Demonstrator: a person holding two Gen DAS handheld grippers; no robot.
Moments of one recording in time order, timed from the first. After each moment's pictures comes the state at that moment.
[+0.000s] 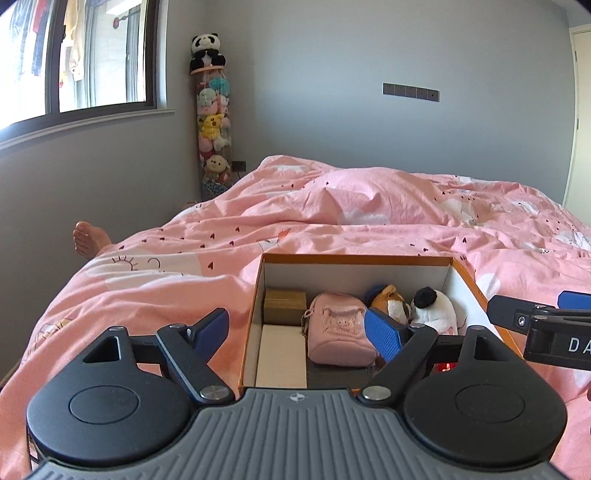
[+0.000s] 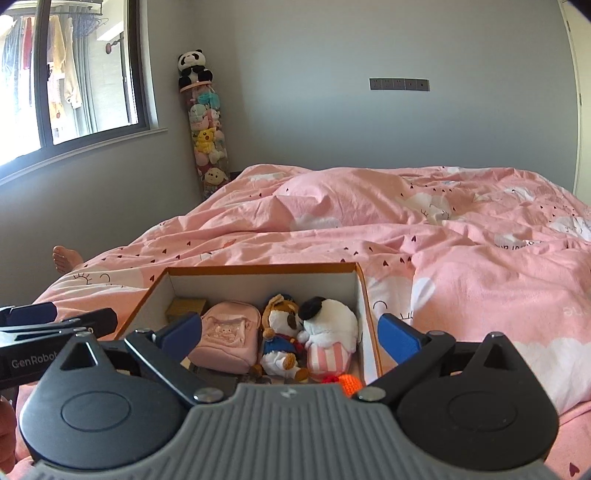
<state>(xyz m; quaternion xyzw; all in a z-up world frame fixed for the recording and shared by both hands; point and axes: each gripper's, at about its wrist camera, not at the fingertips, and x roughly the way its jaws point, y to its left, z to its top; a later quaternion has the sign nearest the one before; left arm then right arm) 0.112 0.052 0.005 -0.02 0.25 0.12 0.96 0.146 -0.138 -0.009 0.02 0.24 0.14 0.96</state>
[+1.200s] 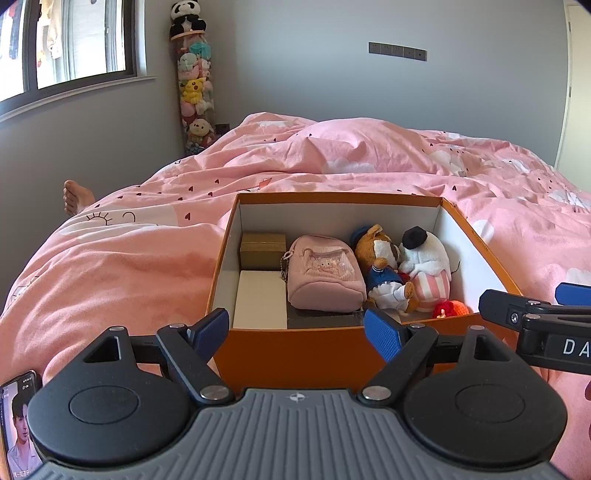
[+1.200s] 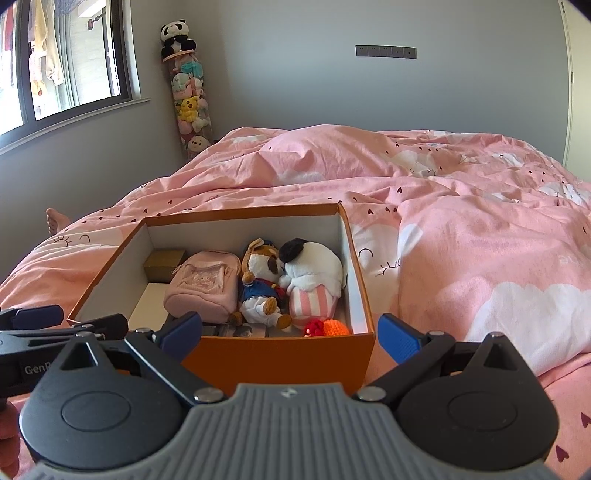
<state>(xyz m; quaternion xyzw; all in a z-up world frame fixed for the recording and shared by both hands) 0.115 0.039 -0.028 -0.02 0.31 0.10 0.94 0.146 -0.144 -0.052 0.02 0.29 0.13 0.95</state>
